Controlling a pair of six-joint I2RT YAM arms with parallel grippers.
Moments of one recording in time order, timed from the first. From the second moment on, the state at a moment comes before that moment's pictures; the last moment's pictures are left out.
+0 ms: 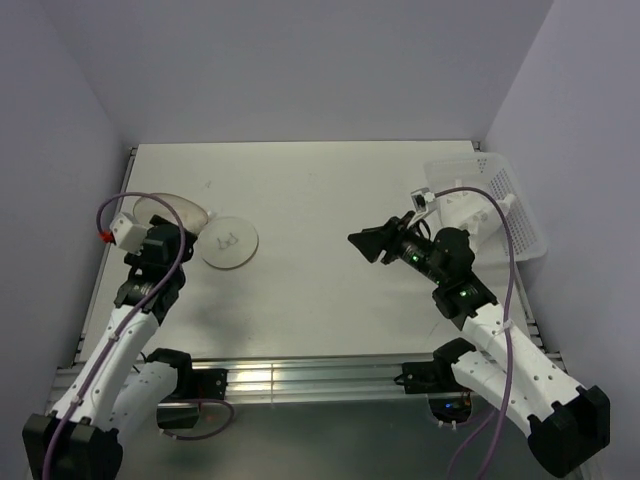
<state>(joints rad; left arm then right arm) -0.21 0.78 0.62 -0.36 -0.59 -0.95 0.43 0.76 0.54 0.17 -0.35 0.61</state>
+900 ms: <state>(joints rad) 0.00 1.53 0.76 0.09 -0.52 -0.92 0.50 0.78 0.53 0.14 -0.36 0.56</state>
